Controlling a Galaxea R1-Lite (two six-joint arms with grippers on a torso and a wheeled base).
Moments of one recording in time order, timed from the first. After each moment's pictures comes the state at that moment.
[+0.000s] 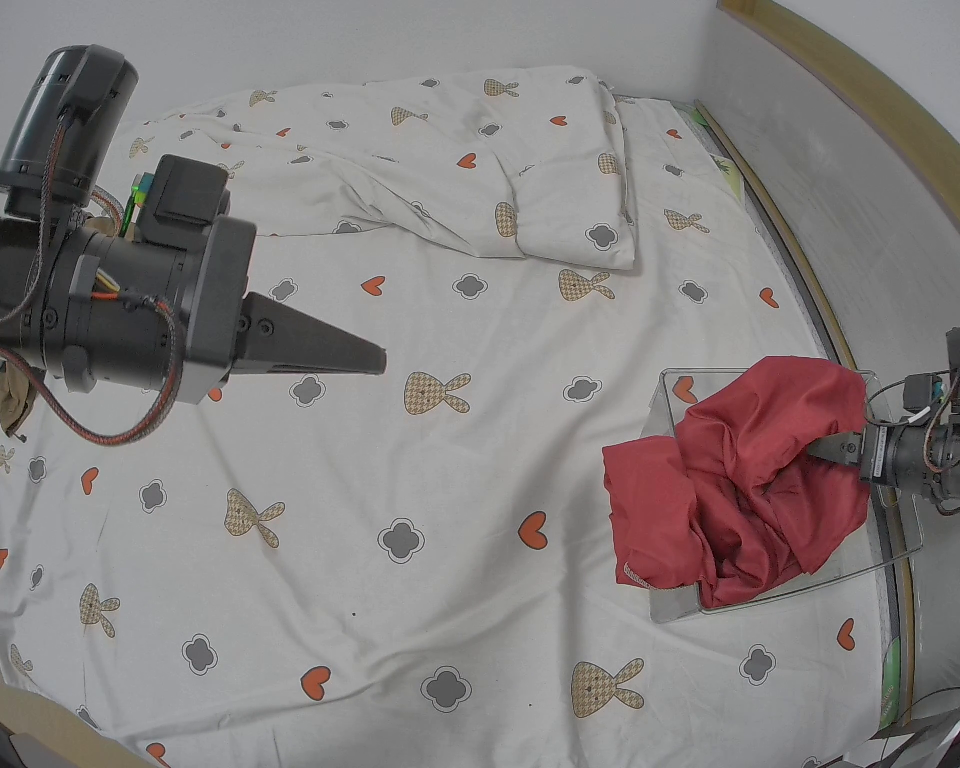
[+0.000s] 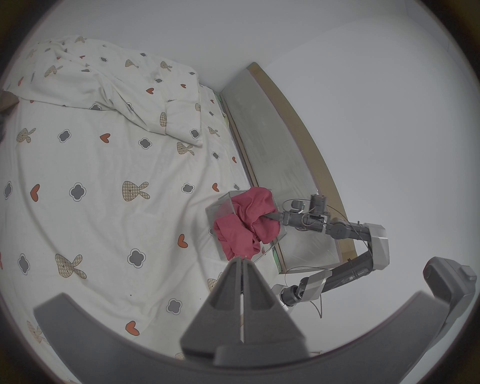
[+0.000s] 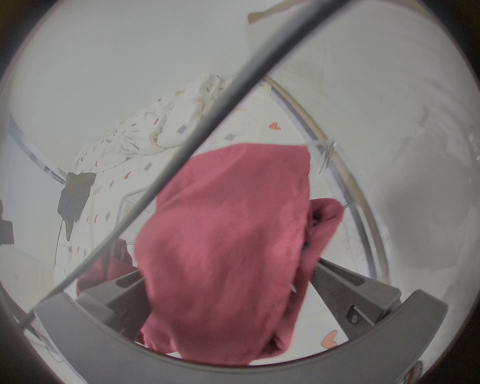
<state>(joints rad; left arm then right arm) -0.55 1.50 -1.52 0.55 -0.49 -0.35 0.04 1.36 -0.77 0.01 0.07 0.23</state>
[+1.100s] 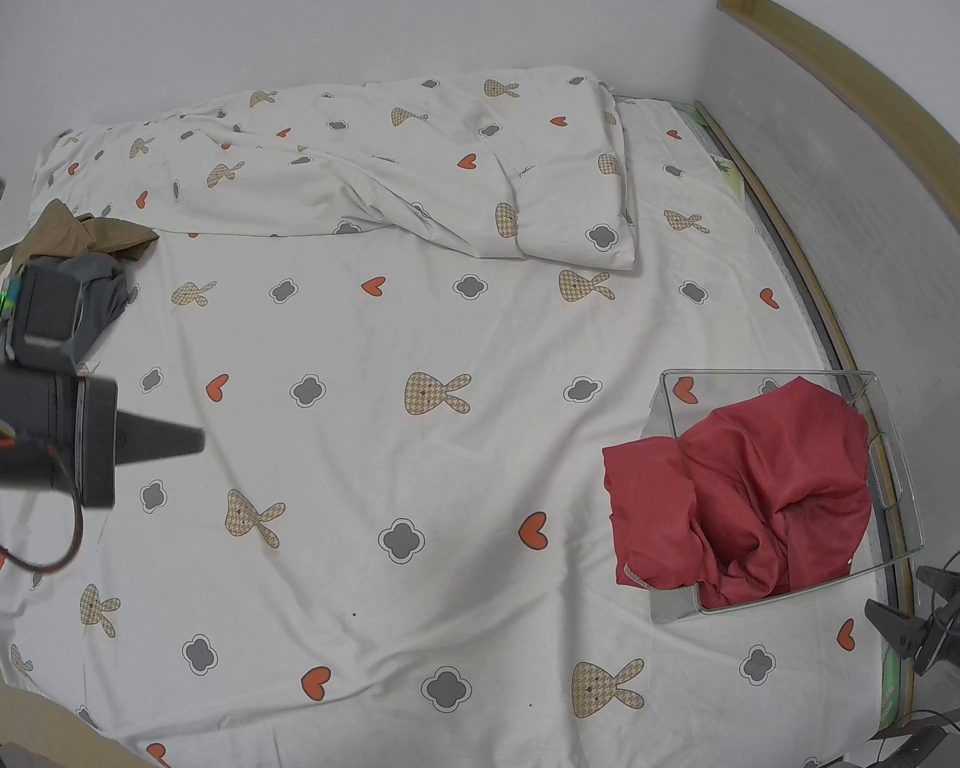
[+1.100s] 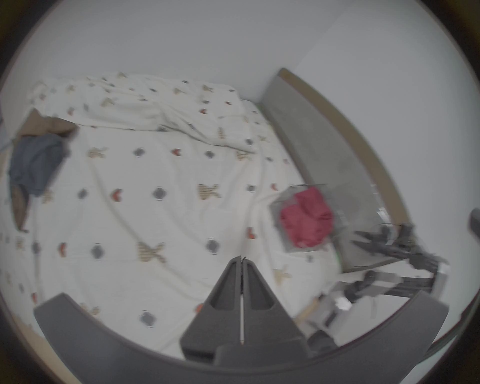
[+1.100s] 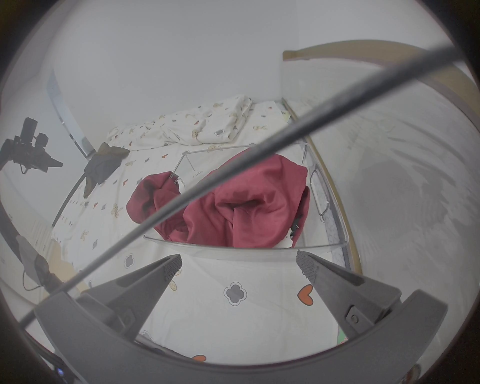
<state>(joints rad) -0.50 1.25 -1.27 0.61 -0.07 -0.21 0.08 0.67 -0.32 0.10 0.07 0.07</state>
